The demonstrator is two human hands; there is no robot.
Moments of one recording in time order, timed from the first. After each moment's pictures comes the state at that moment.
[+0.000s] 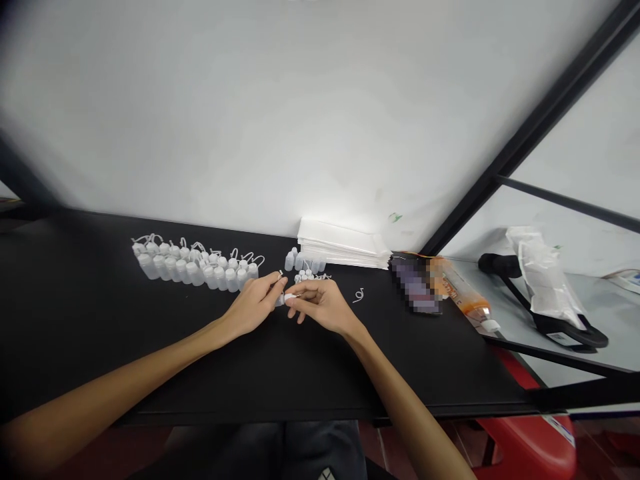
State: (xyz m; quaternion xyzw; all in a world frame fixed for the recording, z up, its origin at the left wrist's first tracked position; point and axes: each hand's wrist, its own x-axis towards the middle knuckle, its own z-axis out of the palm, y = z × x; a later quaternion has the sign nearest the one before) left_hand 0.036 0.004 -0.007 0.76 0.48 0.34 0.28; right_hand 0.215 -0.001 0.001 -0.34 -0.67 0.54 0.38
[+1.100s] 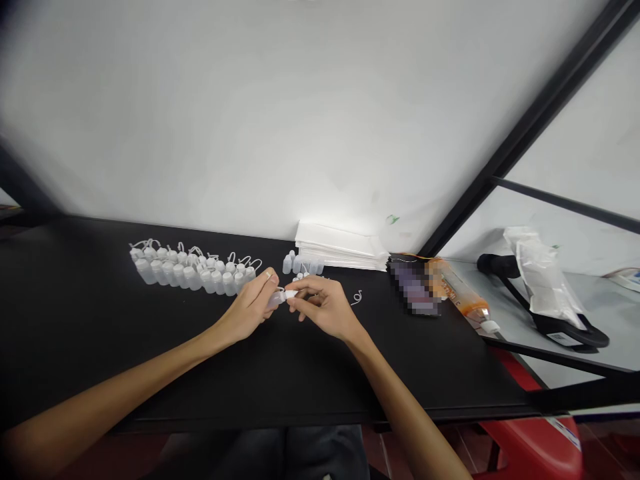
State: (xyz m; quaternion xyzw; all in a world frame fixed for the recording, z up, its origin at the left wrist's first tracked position) left_hand 0.038 -0.007 0.004 0.66 0.40 0.42 0.48; right_hand 0.215 -0.009 0.013 -0.32 -0.68 0.47 0.46
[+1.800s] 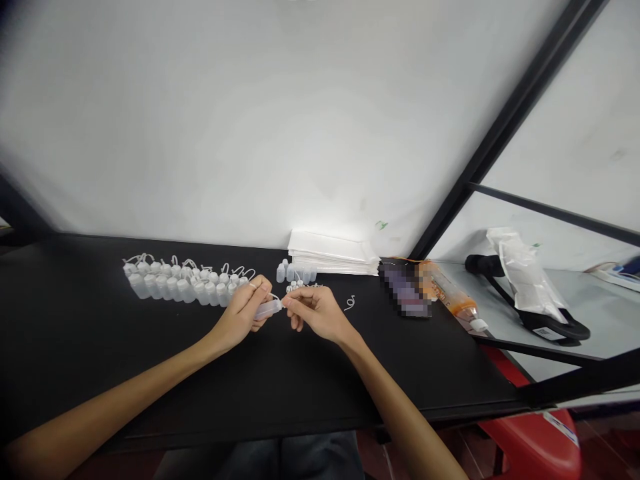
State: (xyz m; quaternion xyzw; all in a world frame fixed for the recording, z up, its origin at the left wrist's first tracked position) left_hand 0.038 -0.002 0.000 0.64 0.36 0.44 0.52; right_hand 0.219 -0.006 0.013 -0.36 -0.66 0.51 0.41
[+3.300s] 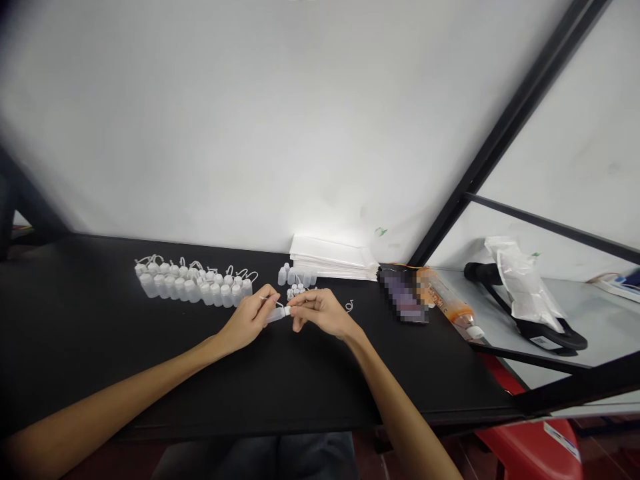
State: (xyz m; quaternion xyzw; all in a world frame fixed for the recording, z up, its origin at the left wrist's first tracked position) left_hand 0.036 -0.001 -0.008 0.77 0.39 0.40 0.31; right_hand 0.235 0.004 0.008 -0.34 -0.65 0.58 0.35
